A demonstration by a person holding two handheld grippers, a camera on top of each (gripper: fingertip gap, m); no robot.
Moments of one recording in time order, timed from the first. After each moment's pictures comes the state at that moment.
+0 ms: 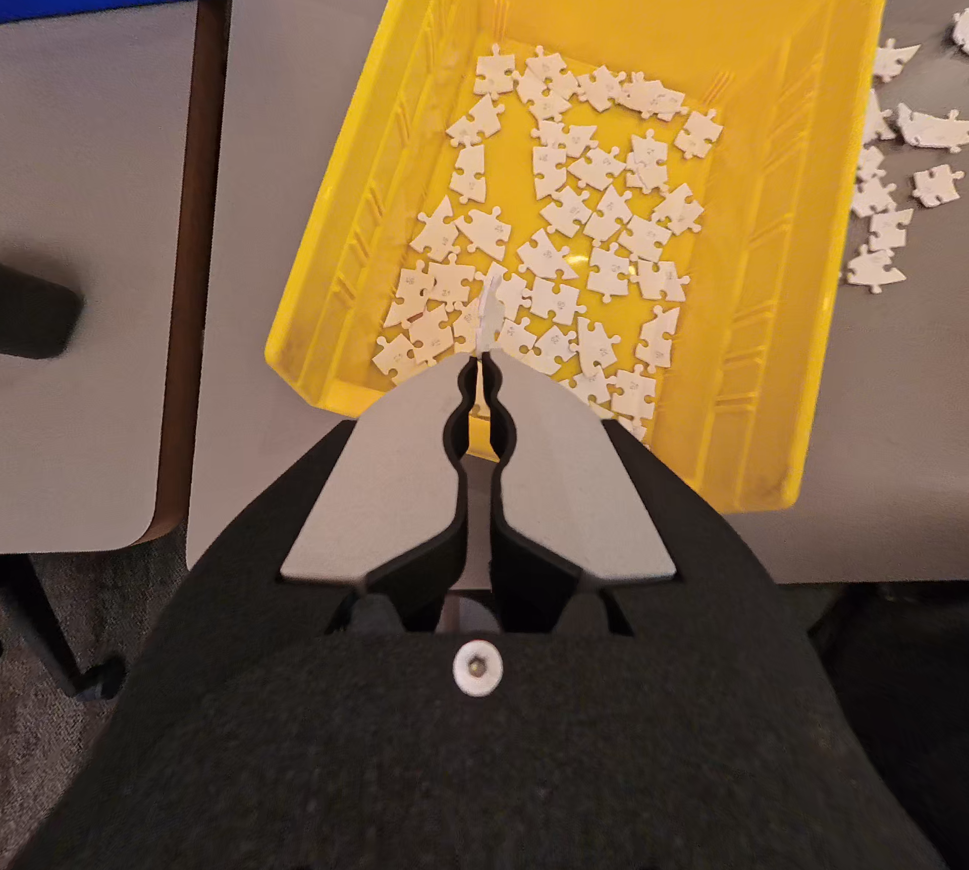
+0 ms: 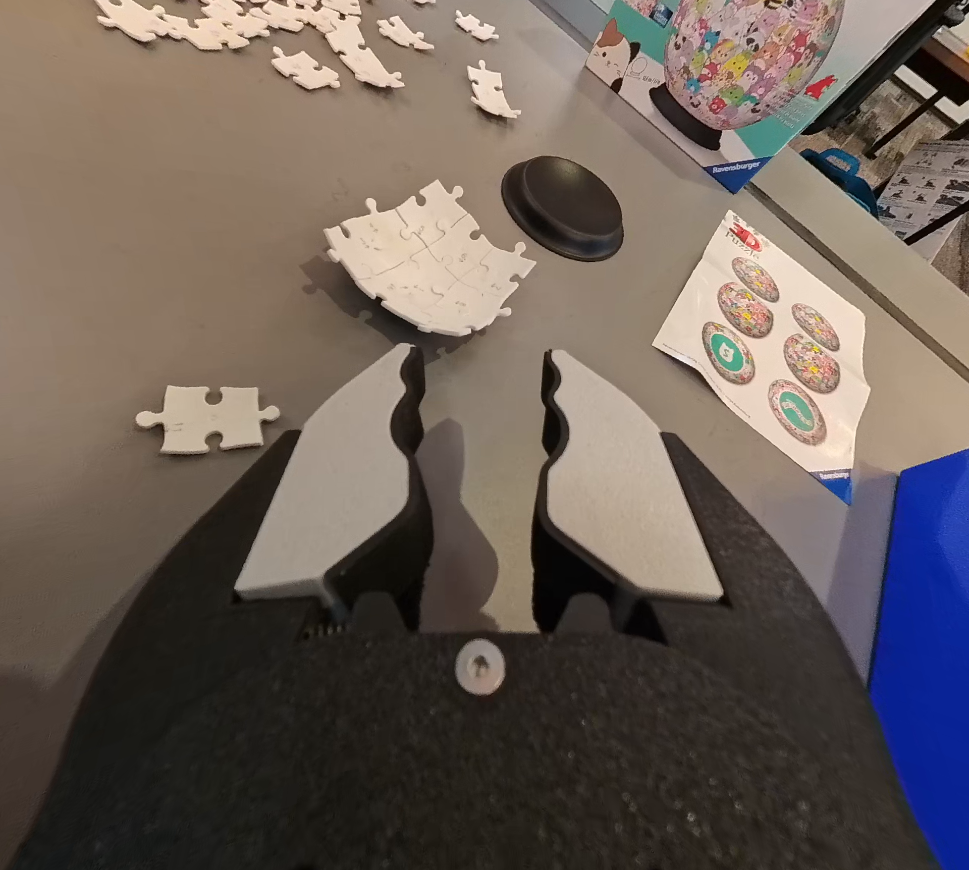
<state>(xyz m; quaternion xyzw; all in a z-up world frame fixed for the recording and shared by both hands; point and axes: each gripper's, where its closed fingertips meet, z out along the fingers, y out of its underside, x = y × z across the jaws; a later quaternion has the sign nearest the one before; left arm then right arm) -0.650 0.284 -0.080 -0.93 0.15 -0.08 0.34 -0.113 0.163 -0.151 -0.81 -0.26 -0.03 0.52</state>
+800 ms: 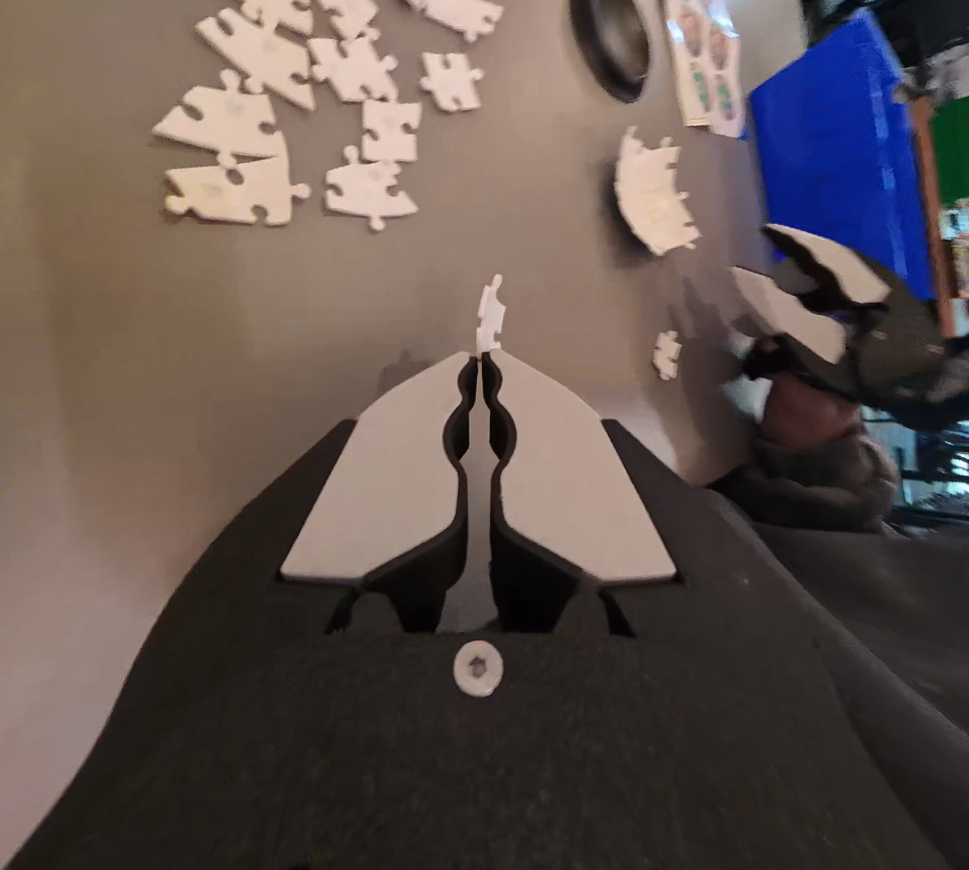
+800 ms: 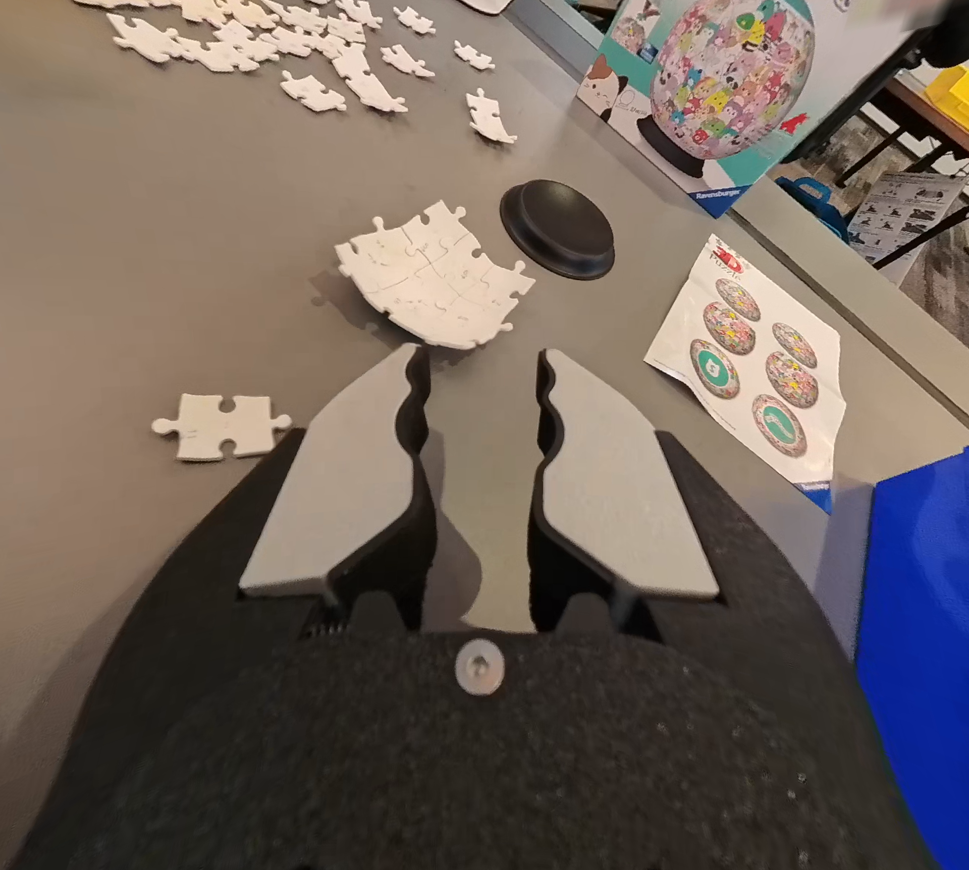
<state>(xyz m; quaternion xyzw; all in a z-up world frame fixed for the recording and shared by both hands) -0.378 0.192 -0.140 -0.89 0.14 -0.37 0.22 -0.118 0.161 -0.144 -0.80 -0.26 -0.05 0.54</state>
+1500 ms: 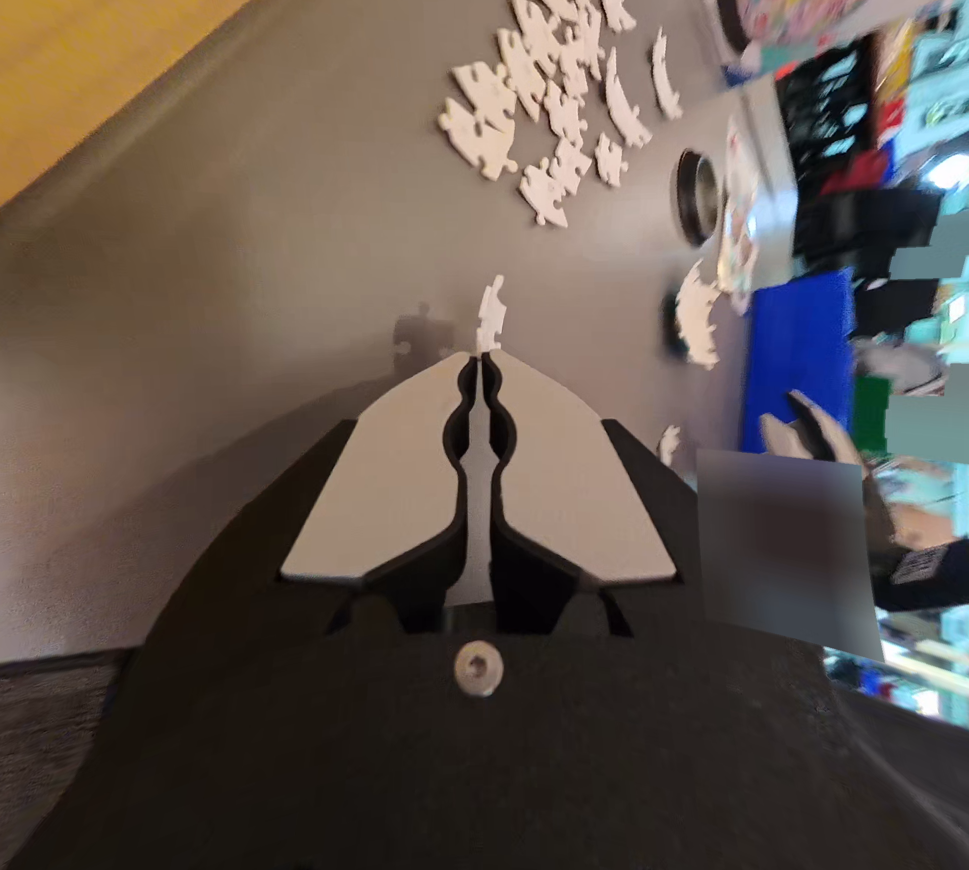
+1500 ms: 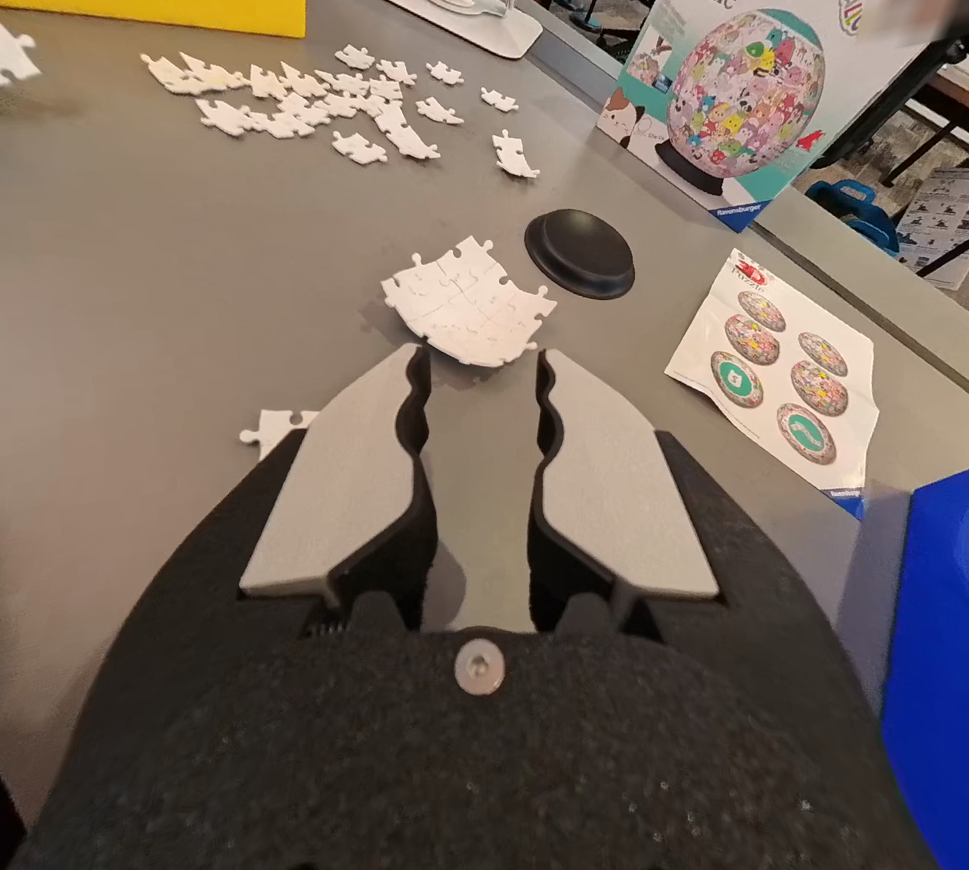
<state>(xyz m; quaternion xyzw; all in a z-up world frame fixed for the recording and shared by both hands) -0.438 0.186 -0.163 -0.89 -0.08 -0.37 0.25 -0.130 0.147 -0.125 -0.80 -0.25 0.00 0.55</state>
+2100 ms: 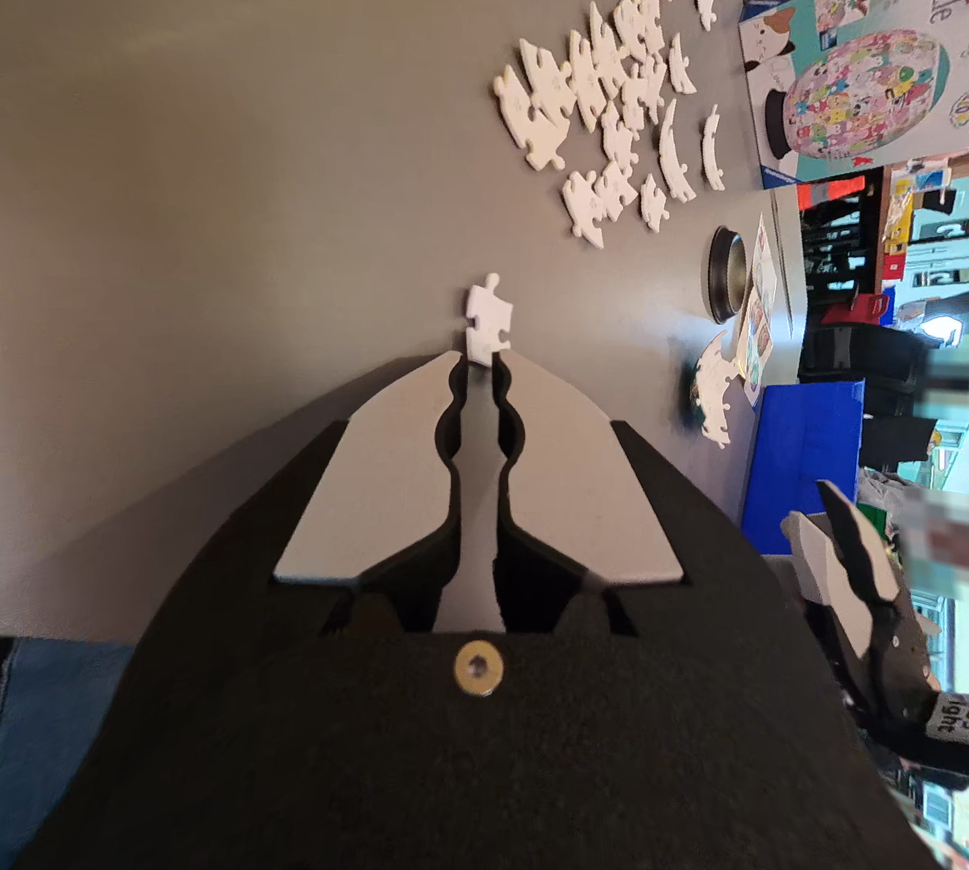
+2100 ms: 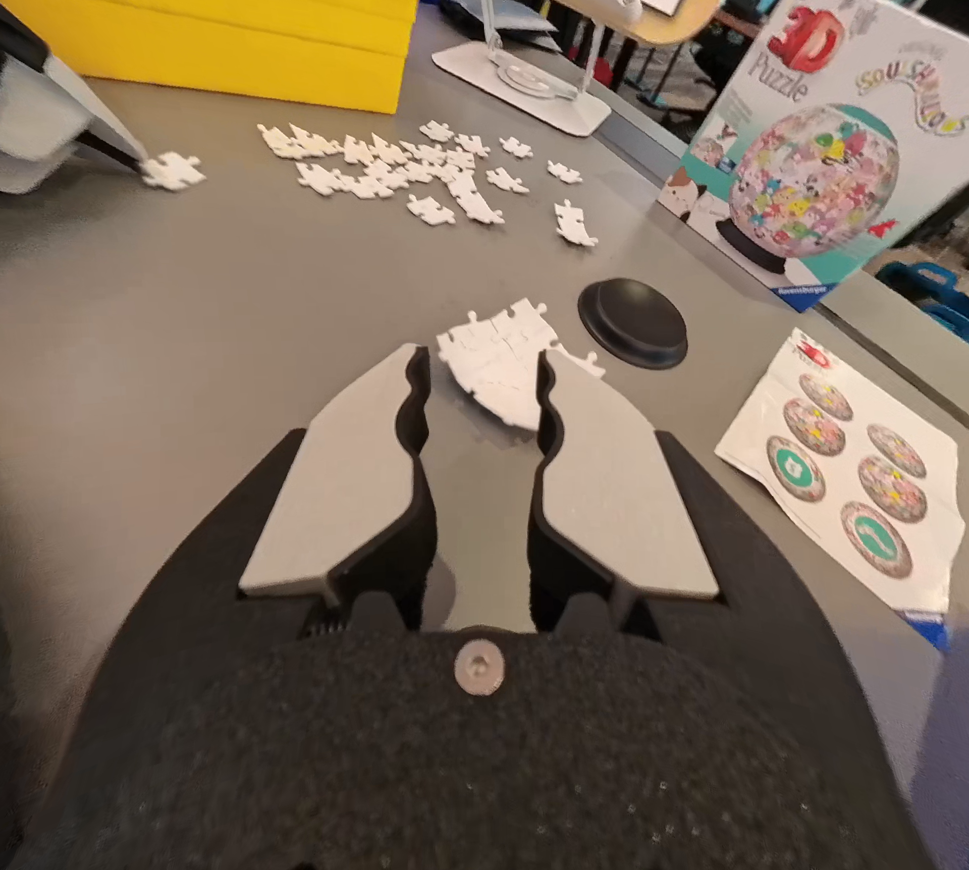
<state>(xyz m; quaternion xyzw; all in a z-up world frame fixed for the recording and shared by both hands) -0.419 0.184 -0.186 -0.87 -0.21 -0.35 0.27 -0.157 0.152 -0.114 -0.76 -0.30 0.06 0.58</state>
